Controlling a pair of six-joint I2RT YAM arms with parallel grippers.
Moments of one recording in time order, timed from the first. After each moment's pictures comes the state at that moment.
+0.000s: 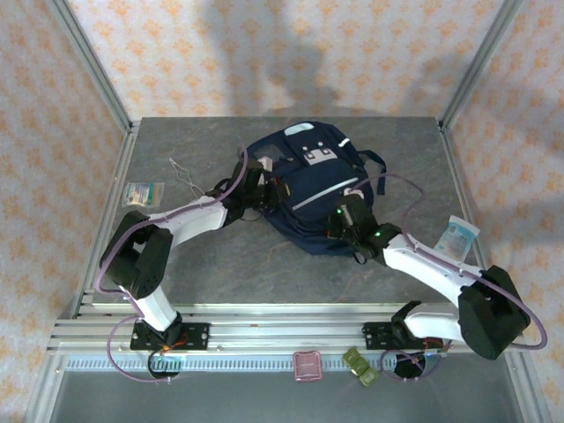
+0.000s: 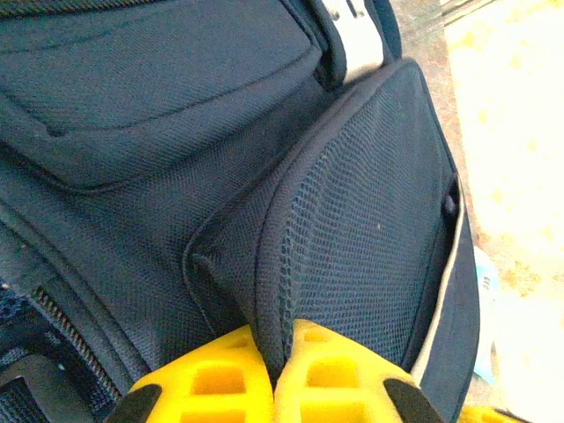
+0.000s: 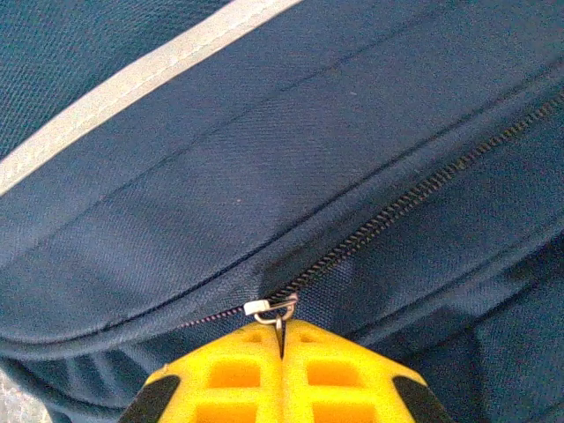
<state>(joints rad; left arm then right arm) -0.49 1.69 1.06 0.01 0.25 -0.80 0.63 1.23 0.68 -0.27 0.16 0.60</state>
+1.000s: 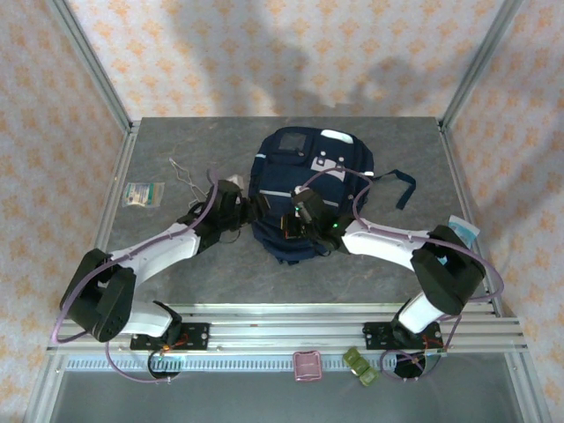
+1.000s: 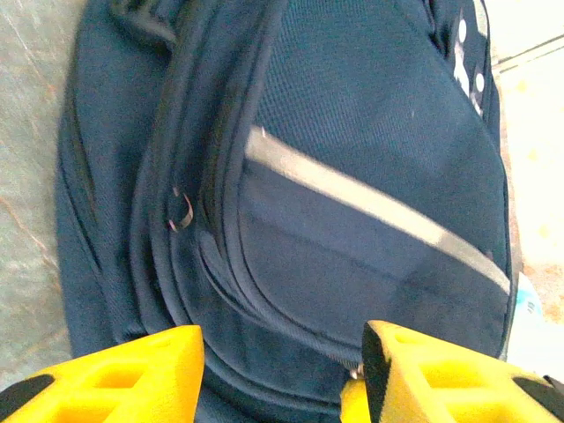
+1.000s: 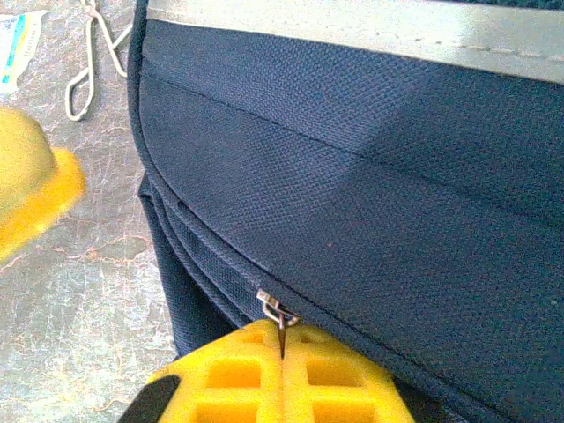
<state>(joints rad) -0.50 1.37 0.73 0.00 0.11 -0.89 0.80 1.56 0.90 -0.09 -0.01 0.65</state>
